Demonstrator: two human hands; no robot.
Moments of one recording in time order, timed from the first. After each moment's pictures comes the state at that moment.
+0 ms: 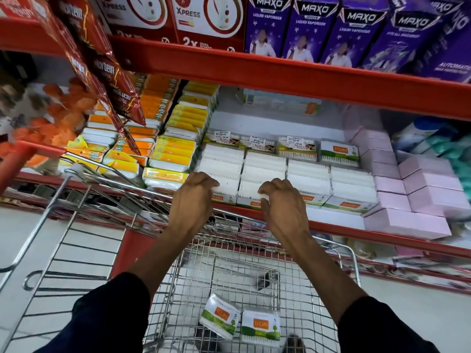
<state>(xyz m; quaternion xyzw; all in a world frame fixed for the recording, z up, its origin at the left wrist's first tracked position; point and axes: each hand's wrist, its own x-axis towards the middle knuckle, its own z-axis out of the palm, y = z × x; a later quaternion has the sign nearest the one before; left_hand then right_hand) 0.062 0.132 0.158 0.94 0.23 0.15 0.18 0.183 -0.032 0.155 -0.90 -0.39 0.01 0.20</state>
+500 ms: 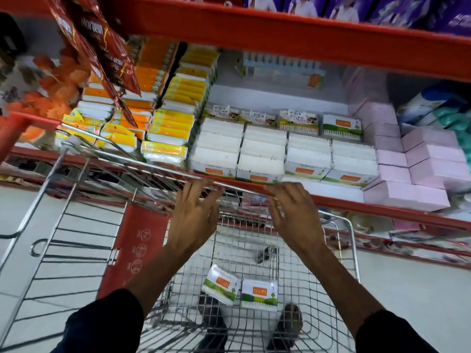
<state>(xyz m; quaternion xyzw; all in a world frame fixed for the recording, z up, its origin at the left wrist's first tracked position) 0.004 0.086 0.110 0.96 0.20 0.15 0.15 0.146 -0.096 0.132 -0.87 -0.44 -0.04 0.23</state>
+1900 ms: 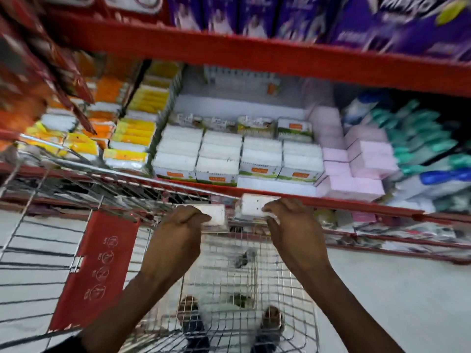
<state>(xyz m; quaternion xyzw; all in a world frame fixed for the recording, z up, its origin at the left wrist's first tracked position) 0.003 -0.001 0.185 0.97 0.16 0.08 0.17 0.148 -0.189 0.199 -0.91 -0.37 0.01 0.20</state>
